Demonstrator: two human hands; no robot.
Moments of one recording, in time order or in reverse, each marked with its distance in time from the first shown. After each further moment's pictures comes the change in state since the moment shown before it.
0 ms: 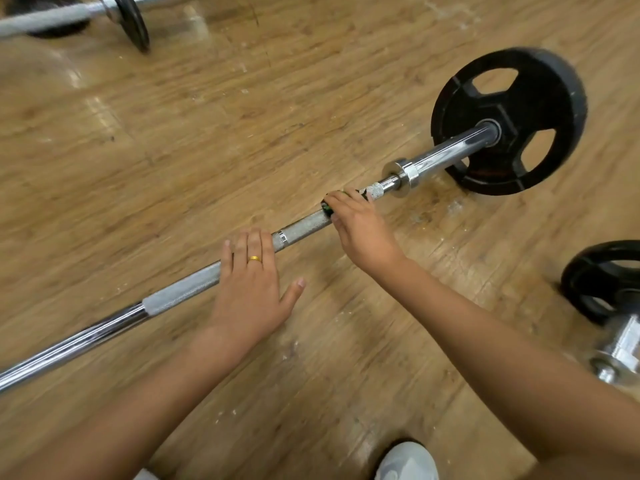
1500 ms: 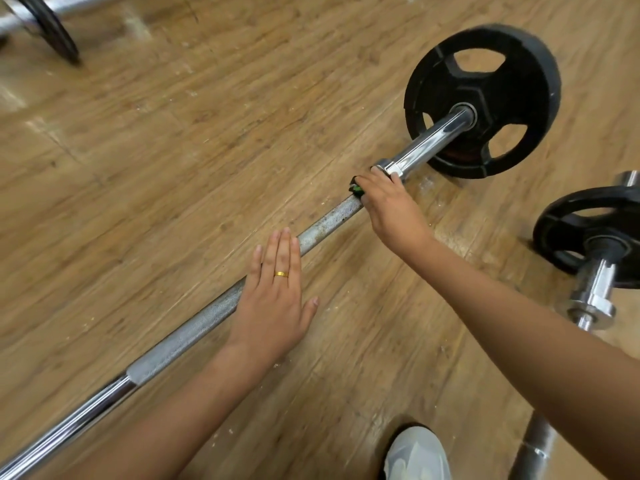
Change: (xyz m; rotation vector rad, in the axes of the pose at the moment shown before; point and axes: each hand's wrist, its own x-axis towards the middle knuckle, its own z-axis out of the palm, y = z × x) left_hand 0.005 0.039 0.033 0.187 0.230 0.348; right_hand -0.033 0.072 -0.033 -0.102 0.066 0.175
